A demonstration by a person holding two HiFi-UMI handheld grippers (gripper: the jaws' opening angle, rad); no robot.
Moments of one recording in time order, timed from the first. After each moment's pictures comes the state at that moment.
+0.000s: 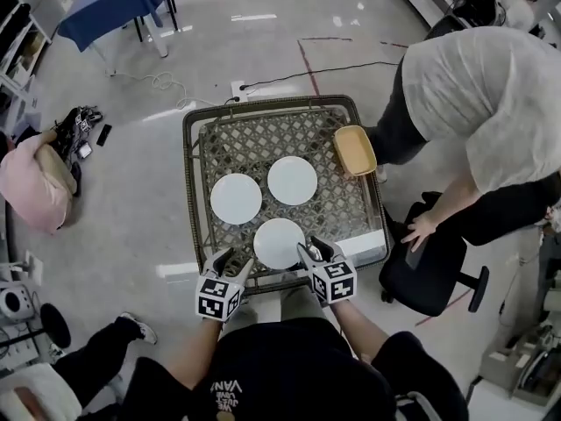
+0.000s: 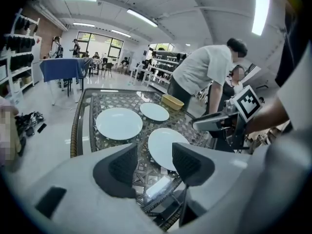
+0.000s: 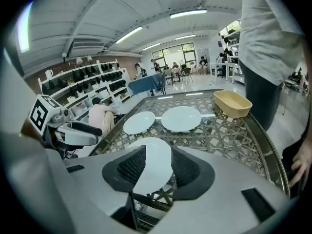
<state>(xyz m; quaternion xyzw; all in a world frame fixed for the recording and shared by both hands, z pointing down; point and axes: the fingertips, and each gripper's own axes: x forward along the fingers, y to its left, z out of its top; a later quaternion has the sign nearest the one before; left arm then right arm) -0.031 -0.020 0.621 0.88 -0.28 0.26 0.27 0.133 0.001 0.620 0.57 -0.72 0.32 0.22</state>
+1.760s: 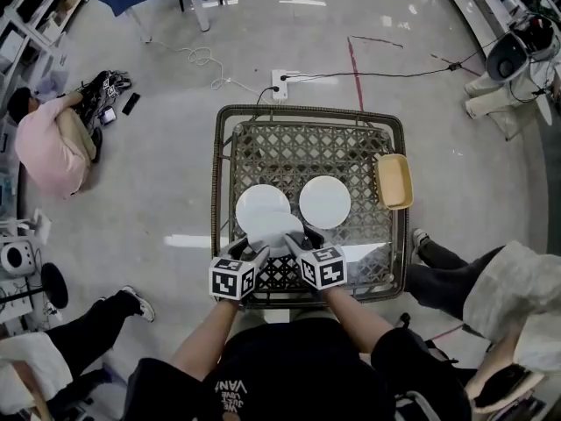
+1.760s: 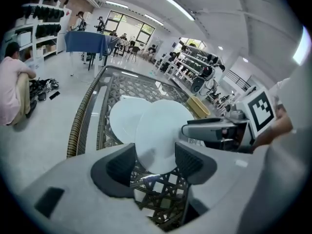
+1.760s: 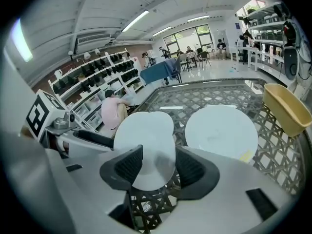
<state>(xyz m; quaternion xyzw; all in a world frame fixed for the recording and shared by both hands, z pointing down) -0.031 -0.103 0.669 0.80 -0.35 0.28 0.41 0.067 -0.122 0.665 0.47 -0.76 0.37 0.25</state>
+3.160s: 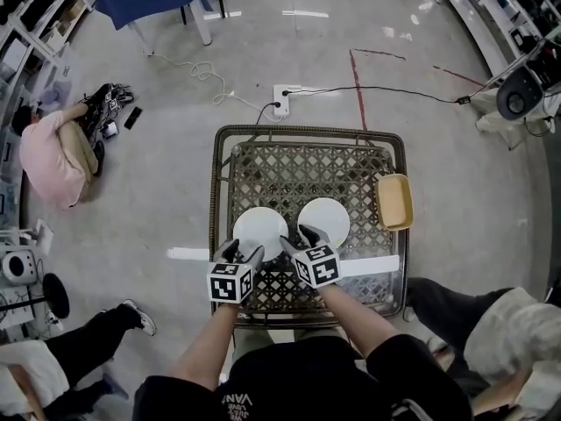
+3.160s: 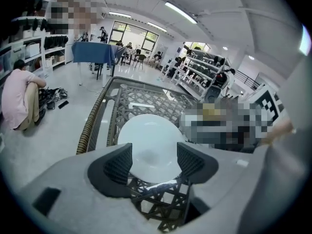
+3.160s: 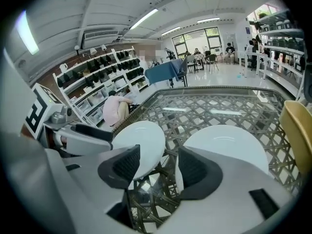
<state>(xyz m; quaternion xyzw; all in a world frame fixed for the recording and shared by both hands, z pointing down) -0.036 -0.167 0.677 0.79 -0.41 0.27 0.38 0.069 -0.185 0.680 0.44 -0.79 0.34 0.27</state>
